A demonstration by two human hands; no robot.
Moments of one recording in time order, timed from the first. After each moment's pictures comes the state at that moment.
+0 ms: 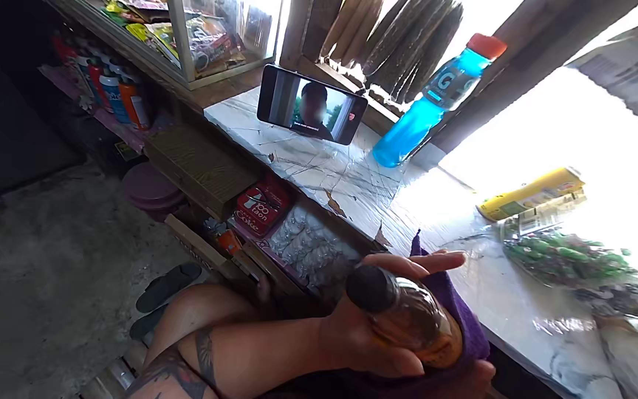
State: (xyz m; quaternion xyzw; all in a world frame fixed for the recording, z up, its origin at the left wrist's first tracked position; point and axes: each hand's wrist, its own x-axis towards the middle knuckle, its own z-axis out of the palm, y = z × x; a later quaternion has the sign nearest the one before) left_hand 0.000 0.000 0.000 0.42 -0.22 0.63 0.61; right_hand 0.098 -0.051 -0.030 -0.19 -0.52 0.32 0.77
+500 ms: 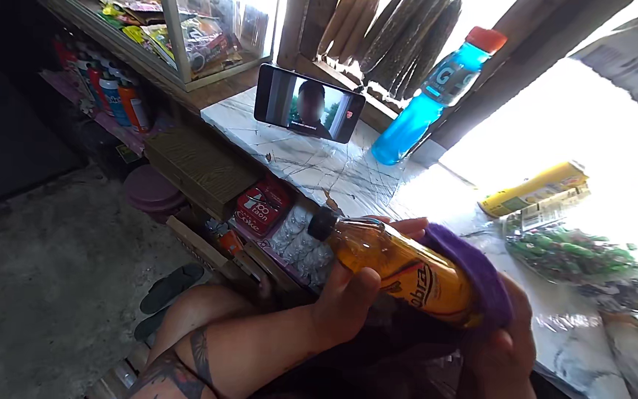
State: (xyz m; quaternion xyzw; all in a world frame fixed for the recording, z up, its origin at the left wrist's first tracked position) left_hand -0.013 0.009 -0.008 0.39 -0.04 0.61 0.69; right_hand 0.168 -0.053 0.042 -0.40 -0.77 0.08 0.50
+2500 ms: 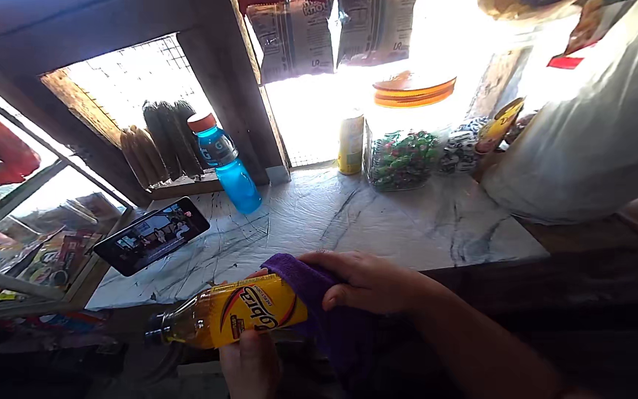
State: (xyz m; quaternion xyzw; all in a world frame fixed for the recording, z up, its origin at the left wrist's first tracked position) left_hand -0.027 0.020 0.017 0.55 0.11 0.62 0.55; right_hand 0.190 -0.036 0.058 -0.37 -0.79 0.22 0.43
